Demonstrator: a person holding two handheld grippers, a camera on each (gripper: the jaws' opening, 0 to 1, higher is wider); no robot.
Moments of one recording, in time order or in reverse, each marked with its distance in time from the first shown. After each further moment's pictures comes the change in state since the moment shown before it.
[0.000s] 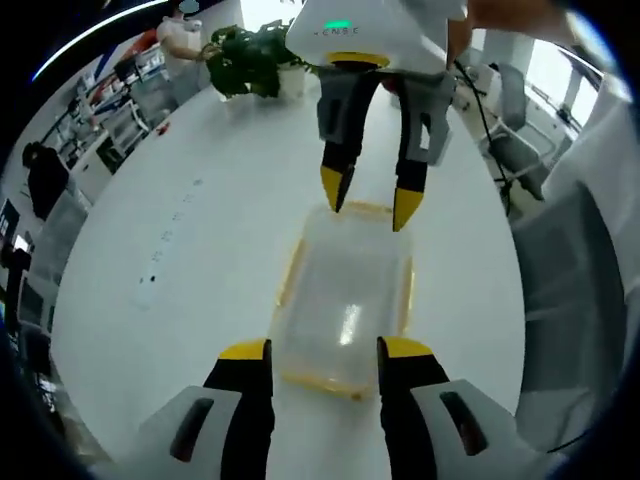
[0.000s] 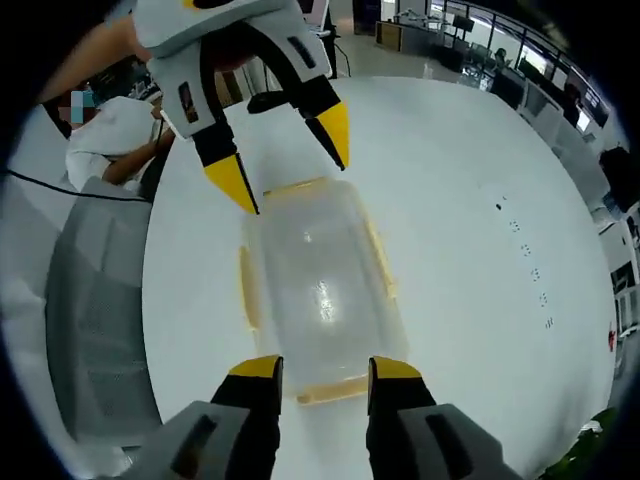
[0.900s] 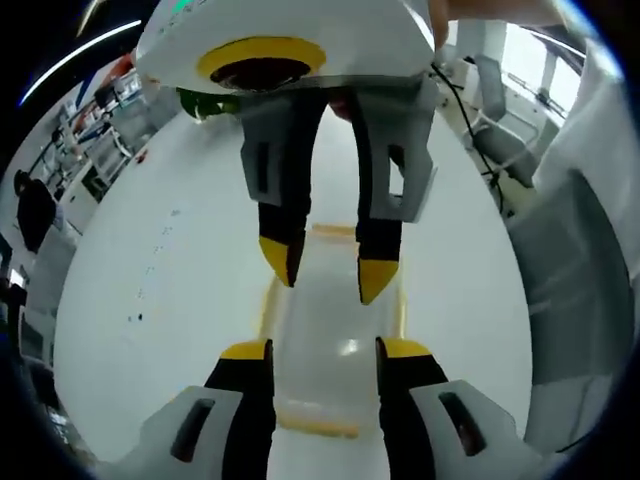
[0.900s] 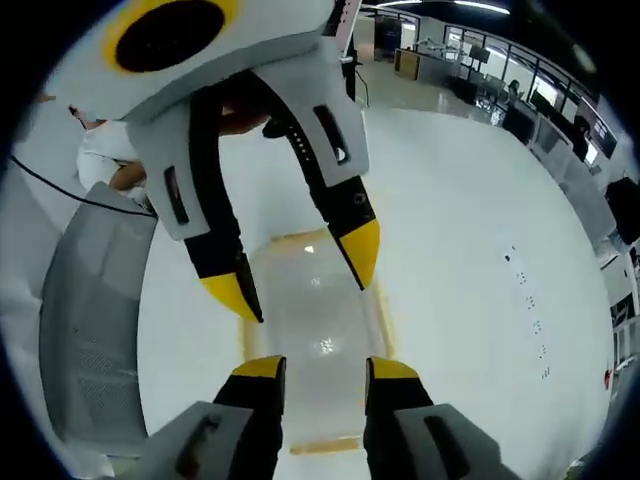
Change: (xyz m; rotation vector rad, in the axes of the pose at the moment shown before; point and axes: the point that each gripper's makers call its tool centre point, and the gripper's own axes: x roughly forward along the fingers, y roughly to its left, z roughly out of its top) left arm 0.022 -0.014 0.021 0.100 -0.048 -0.036; right arm 0.011 0.000 0.039 -0.093 -0.104 0.002
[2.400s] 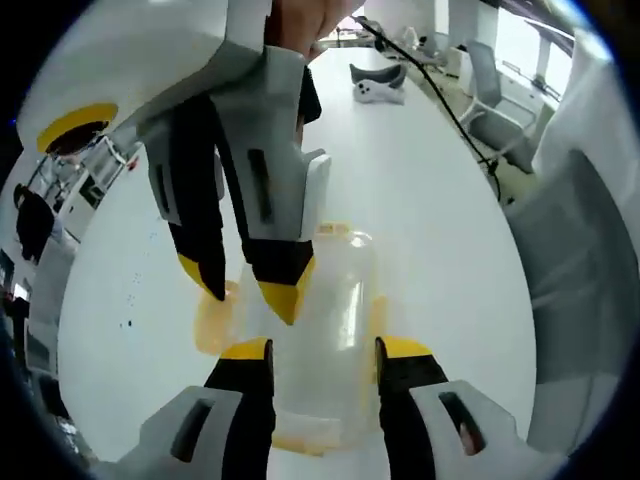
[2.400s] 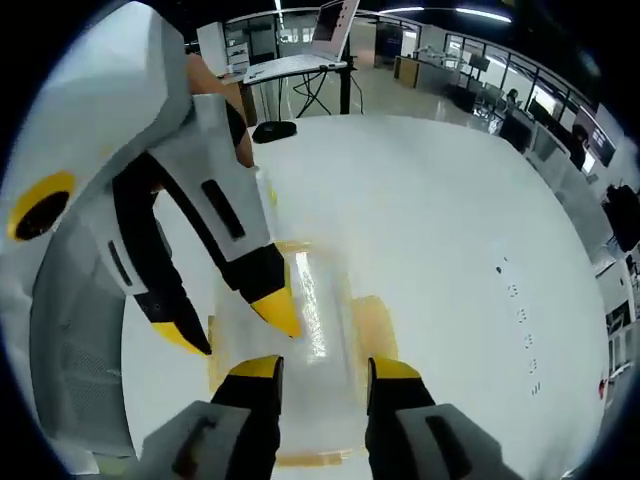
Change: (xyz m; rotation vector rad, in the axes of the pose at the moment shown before) left arm 0.018 -0.029 -0.001 0.049 0.018 0.018; right arm 0.008 -0.023 0.008 -0.025 -0.023 -0.023
